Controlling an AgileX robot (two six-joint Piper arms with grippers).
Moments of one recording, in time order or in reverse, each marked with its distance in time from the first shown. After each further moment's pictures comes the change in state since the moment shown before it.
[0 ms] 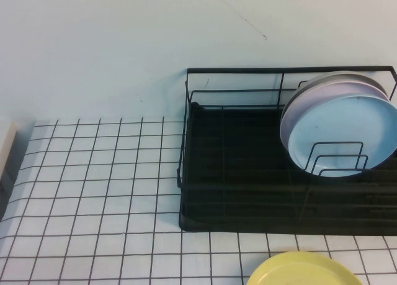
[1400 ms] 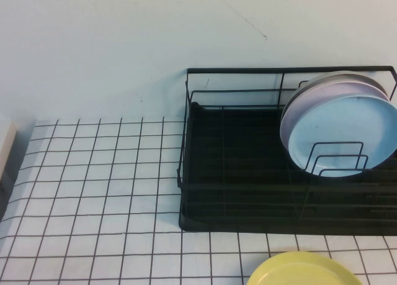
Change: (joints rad) right arm -0.001 -0.436 0.743 -0.761 -0.476 0.701; left arm 0.000 0.000 0.000 0.000 0.002 0.000
